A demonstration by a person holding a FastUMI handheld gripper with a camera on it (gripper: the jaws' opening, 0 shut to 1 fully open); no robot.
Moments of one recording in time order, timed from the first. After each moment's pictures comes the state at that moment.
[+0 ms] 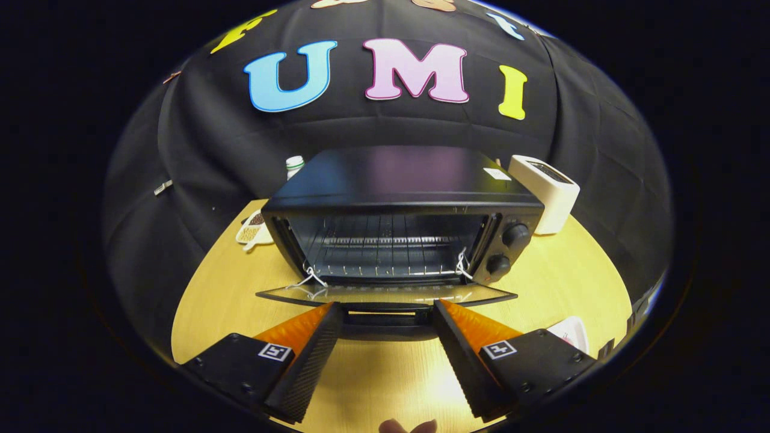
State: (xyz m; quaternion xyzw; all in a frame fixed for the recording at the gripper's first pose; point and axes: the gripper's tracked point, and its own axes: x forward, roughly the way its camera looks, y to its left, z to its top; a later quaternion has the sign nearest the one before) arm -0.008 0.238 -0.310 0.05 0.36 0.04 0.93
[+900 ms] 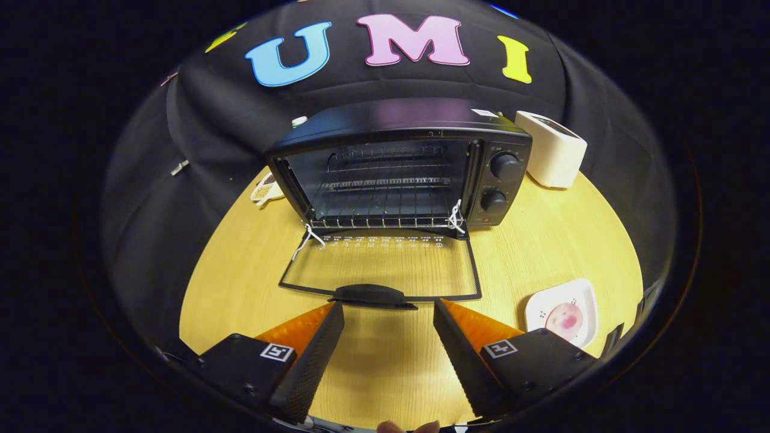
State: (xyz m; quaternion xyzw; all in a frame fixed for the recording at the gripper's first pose) arm -0.073 0.208 -0.328 0.08 0.43 0.11 0.89
